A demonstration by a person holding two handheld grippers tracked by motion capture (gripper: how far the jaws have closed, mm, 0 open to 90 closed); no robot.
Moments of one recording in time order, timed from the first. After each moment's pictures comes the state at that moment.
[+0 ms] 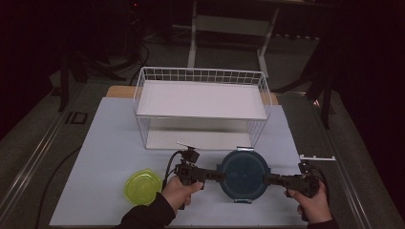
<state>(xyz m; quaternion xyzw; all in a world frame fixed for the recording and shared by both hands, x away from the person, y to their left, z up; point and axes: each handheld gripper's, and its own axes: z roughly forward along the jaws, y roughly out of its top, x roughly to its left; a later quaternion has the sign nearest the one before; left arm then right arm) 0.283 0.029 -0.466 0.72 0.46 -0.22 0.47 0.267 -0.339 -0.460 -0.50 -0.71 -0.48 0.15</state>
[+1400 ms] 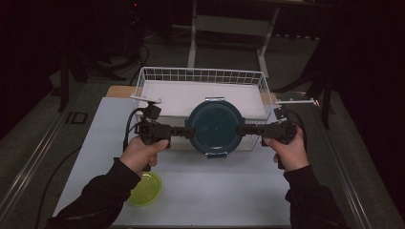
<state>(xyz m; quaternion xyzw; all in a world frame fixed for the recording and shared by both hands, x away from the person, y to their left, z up) 0.324 0.124 -0.352 0.70 0.47 -0.14 0.52 0.346 -0.244 -0.341 -0.43 -0.74 -0.50 0.12</state>
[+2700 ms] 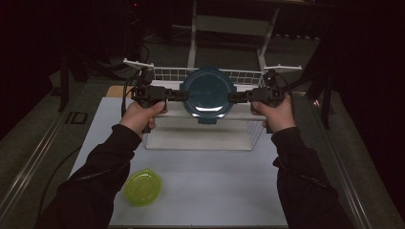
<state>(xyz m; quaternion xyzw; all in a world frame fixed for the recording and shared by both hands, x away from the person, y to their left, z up) 0.399 0.144 -0.324 0.66 0.50 -0.12 0.54 0.421 -0.215 -0.304 -0.49 -0.72 -0.48 0.12</state>
